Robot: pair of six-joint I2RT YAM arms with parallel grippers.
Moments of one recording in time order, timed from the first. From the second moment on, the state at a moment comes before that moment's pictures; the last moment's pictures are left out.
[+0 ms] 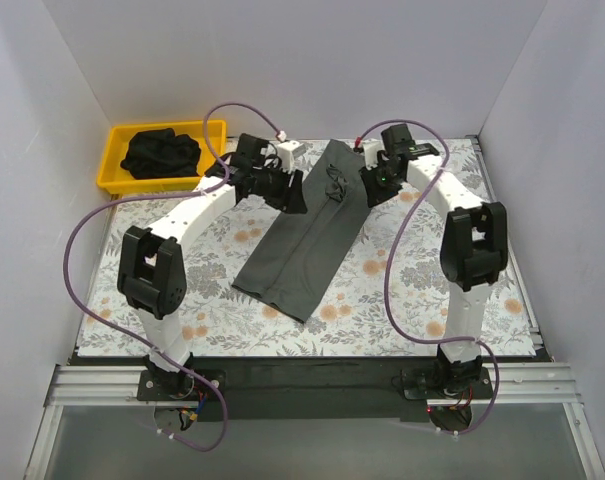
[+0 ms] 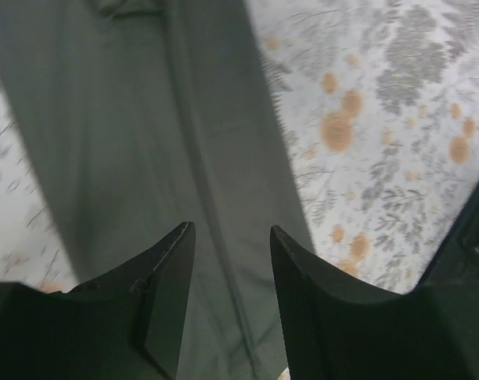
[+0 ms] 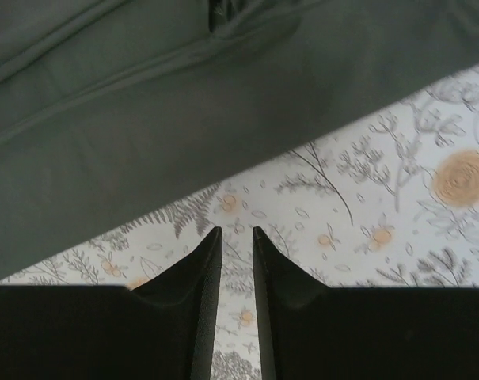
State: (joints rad) left arm -0.47 1.86 1.60 -0.51 0.60 0.00; right arm 0.25 1.99 1.72 -0.80 -0.27 -0.28
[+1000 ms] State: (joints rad) left arm -0.55 1.85 1.16 -0.49 0.42 0.15; right arm 0.38 2.50 2.23 -0.76 -0.10 -0.34
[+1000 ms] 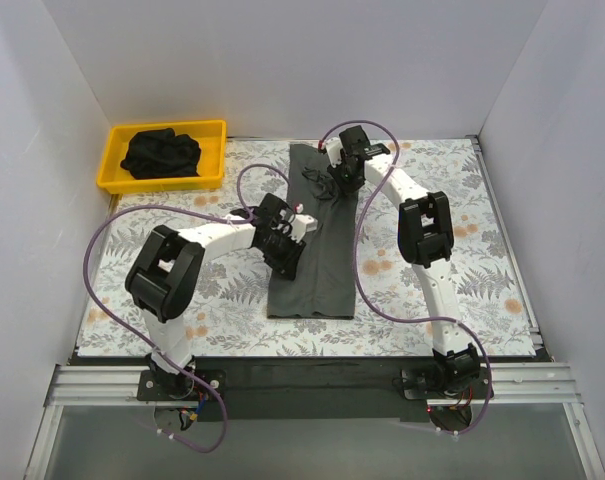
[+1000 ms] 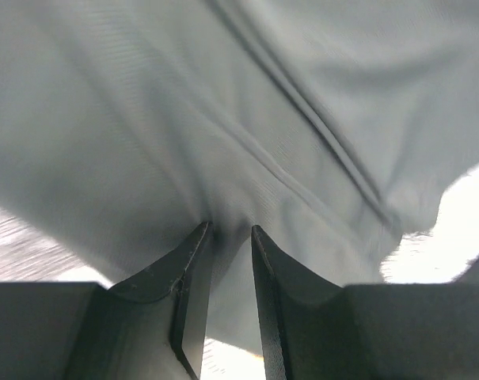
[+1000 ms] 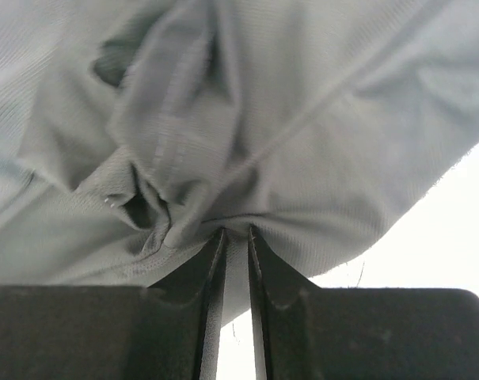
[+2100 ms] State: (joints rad) left arm -0.53 1.27 1.10 -0.51 0.70 0.43; right arm 0.42 1.44 1.58 -0.70 -0.55 -0.69
